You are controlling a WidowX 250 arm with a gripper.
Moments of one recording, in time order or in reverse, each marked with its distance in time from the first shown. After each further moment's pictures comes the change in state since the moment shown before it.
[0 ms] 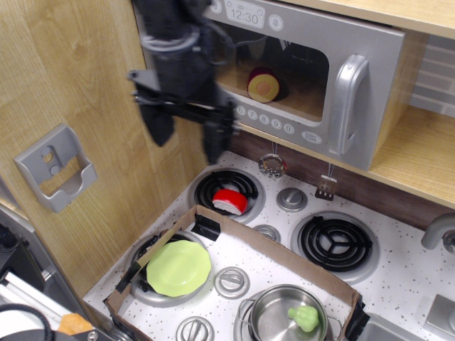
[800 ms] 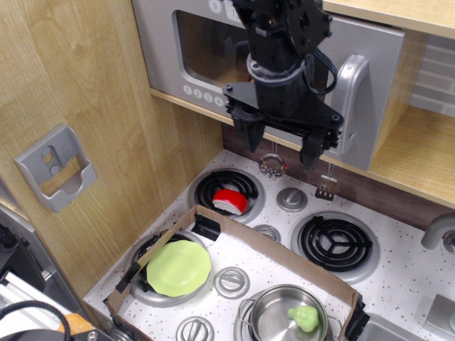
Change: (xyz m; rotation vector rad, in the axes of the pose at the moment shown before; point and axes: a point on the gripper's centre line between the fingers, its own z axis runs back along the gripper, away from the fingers) arm 0.035 -0.067 -0.014 -0.015 -0.206 -0.011
